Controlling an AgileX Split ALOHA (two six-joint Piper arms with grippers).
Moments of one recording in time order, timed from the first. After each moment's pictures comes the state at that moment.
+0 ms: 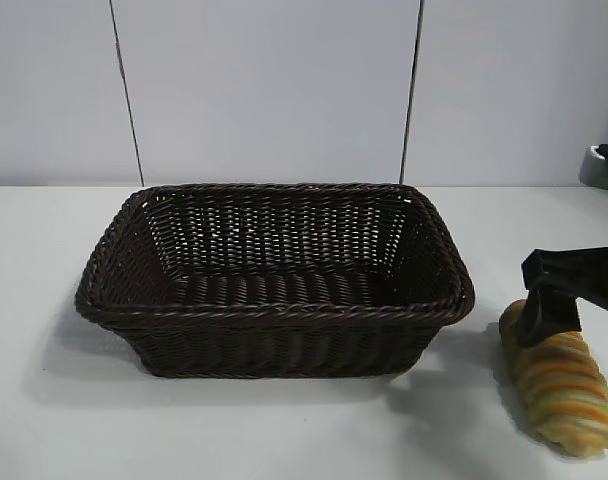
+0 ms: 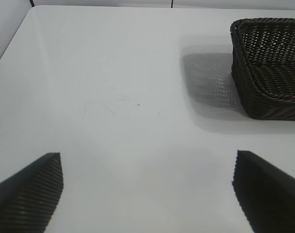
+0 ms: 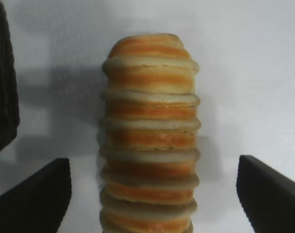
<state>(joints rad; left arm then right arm) -0.04 -0.01 -0.49 0.01 1.12 0.03 0.16 1.60 -0.57 0.15 0.20 0.14</state>
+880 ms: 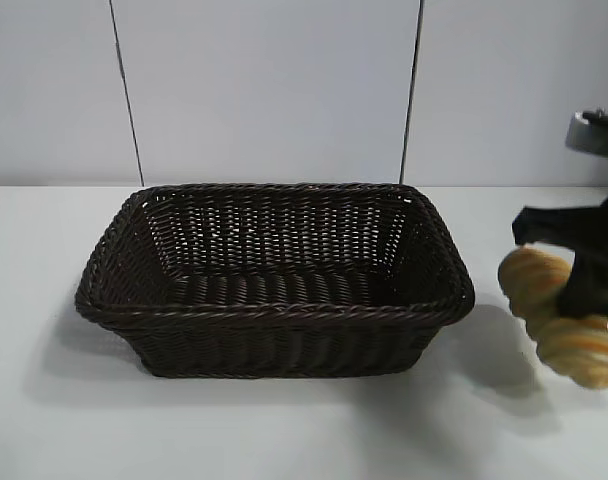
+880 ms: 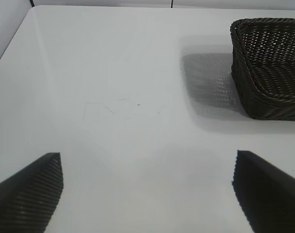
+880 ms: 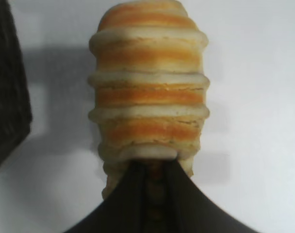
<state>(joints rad) -0.04 -0.01 -0.49 0.01 1.12 0.03 0.16 1.46 -0.97 0.09 0.65 0.17</state>
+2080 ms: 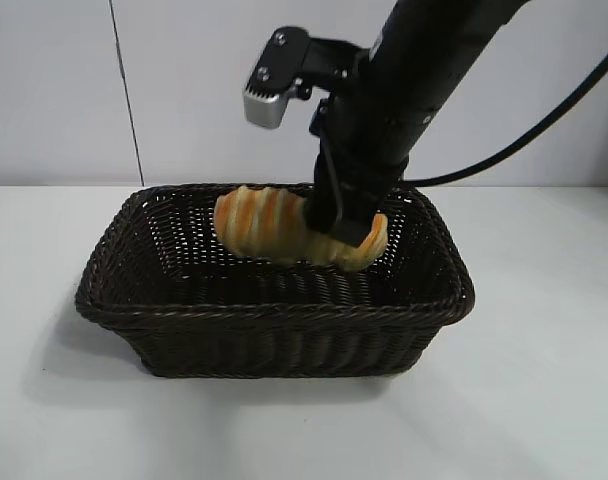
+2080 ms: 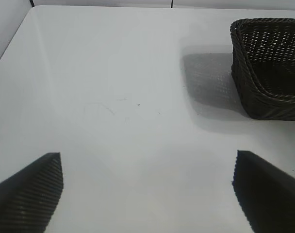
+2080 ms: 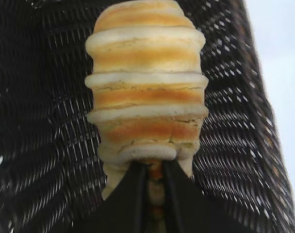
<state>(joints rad) -0.04 -0.01 -0.49 0.01 1.12 0.03 0.59 2.01 -1.34 0.11 0.55 -0.98</state>
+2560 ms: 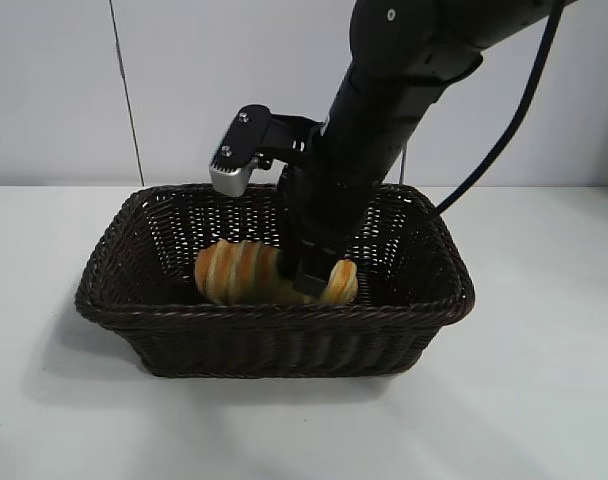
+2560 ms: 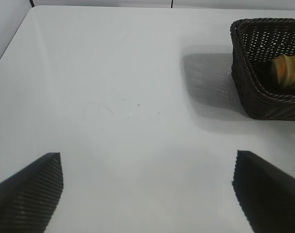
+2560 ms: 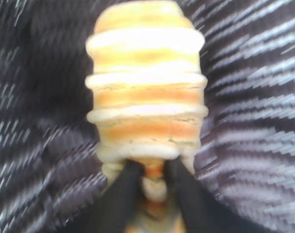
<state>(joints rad) -0.04 -0.01 -0.49 0.01 1.12 0.03 0.59 2.01 -1.47 0.13 0.61 -0.90</state>
